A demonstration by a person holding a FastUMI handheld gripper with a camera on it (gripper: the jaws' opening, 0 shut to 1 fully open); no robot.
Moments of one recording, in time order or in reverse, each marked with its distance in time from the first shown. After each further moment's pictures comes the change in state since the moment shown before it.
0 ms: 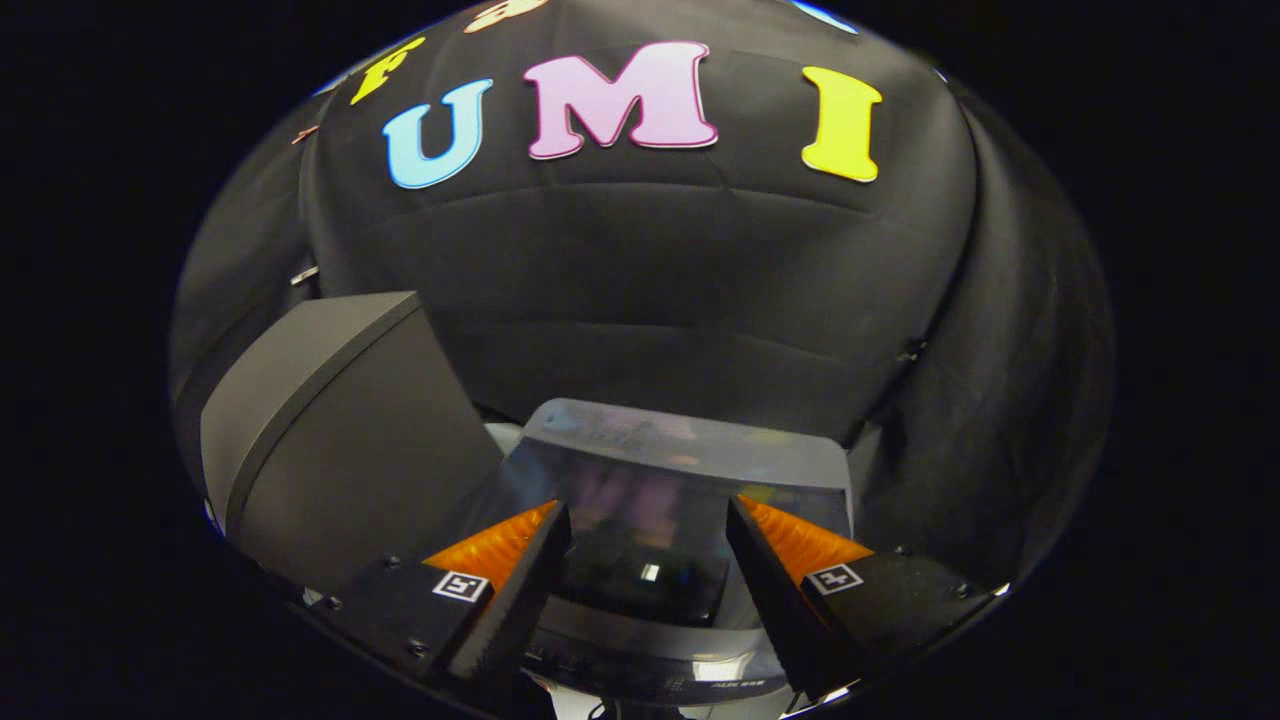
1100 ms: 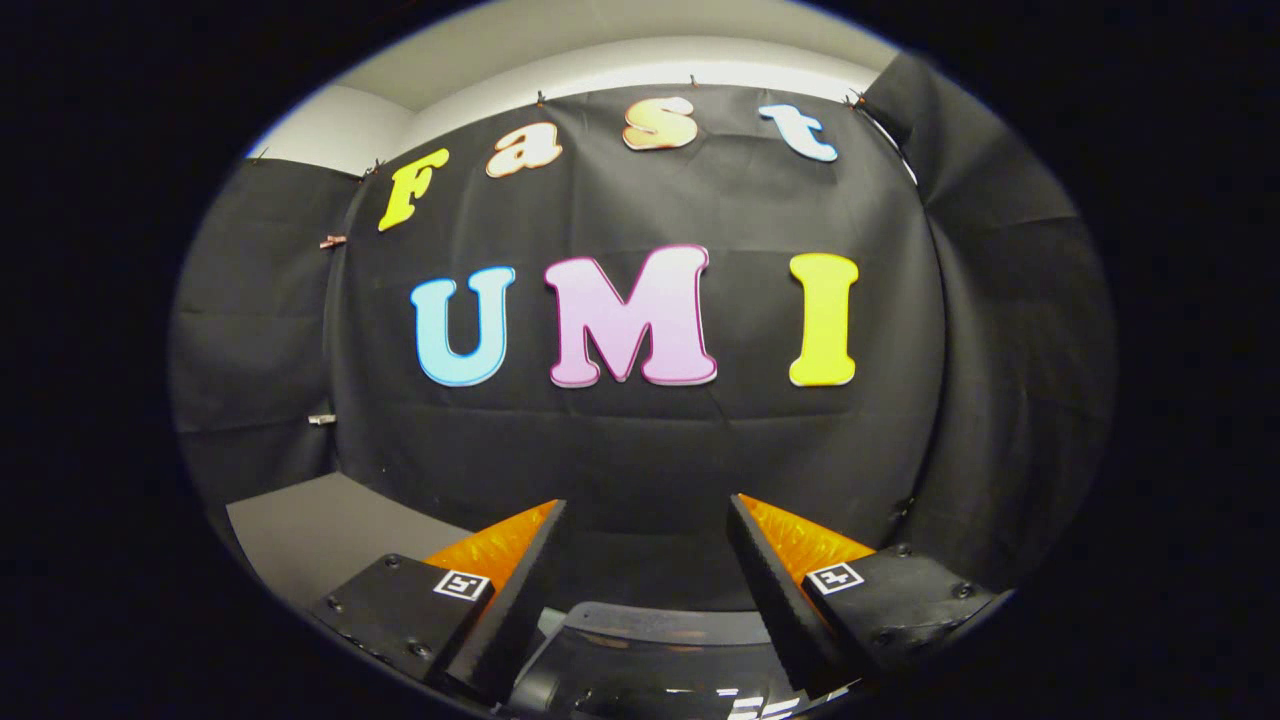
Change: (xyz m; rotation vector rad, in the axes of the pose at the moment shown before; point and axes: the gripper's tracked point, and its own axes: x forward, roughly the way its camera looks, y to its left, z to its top) arm -0.104 0.036 0.193 0.027 -0.661 -0.022
